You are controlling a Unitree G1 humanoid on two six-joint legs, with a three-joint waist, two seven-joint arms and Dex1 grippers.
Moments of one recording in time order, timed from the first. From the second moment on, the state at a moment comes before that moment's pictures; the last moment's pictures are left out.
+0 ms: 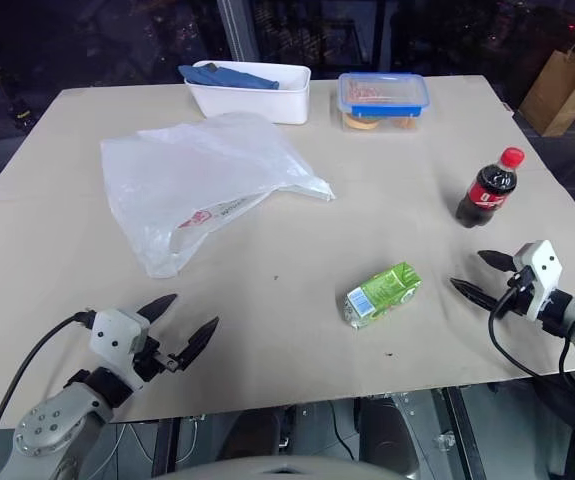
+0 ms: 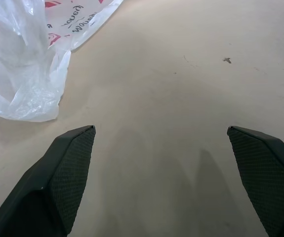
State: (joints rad) left arm 0.51 0.45 0.23 -0.54 -0.29 0.15 -0.55; right arm -0.12 -0.73 -0.27 0.33 0.40 0.04 1.11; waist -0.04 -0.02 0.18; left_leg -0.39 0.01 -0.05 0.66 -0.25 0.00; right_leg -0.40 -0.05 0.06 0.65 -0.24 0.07
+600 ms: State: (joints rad) left arm 0.51 0.44 0.23 -0.54 -0.29 0.12 -0.56; right arm -0.13 -0.72 -0.27 0.32 0.41 0.04 1.11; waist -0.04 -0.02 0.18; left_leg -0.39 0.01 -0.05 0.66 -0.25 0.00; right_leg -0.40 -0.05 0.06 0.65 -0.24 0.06
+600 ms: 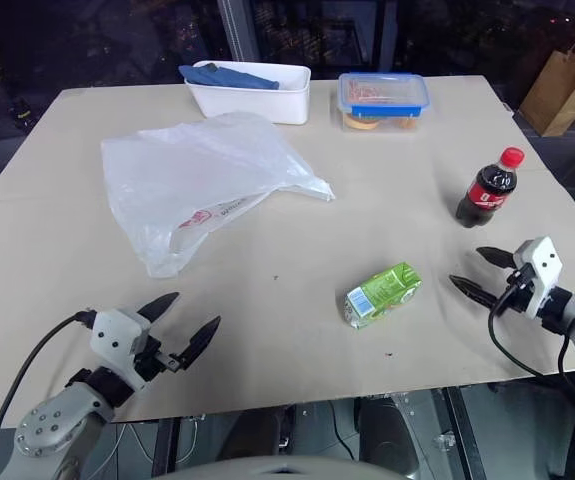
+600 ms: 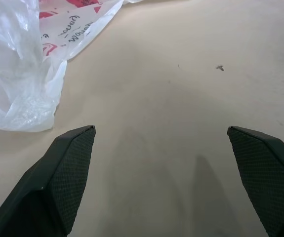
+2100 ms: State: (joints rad) left arm 0.04 0.25 0.15 -0.49 0.00 0.38 -0.13; right arm -0.33 -0.65 -0.03 -0.52 0.81 0.65 0.85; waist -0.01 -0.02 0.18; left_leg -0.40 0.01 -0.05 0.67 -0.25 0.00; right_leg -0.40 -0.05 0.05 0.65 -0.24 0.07
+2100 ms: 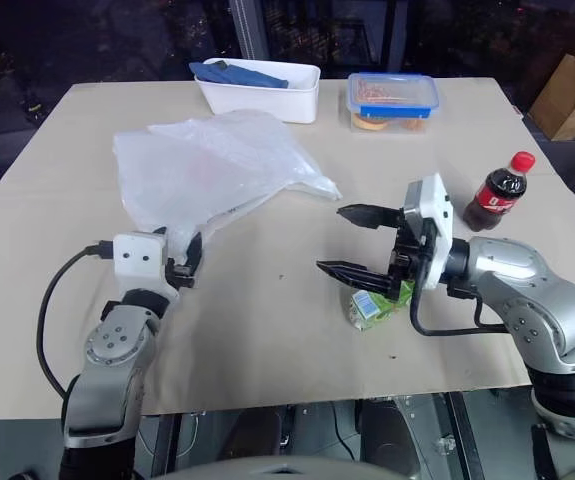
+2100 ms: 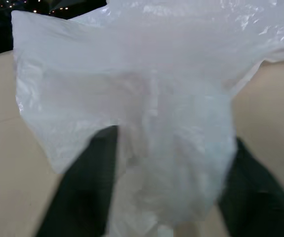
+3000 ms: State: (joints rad) left arm -0.15 0.40 0.11 -0.52 -0.35 0.53 -0.47; right arm -0.62 -0.89 0.27 0.07 0.23 0.02 1.50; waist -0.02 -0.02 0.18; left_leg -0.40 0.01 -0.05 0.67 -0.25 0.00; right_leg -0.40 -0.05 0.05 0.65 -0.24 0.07
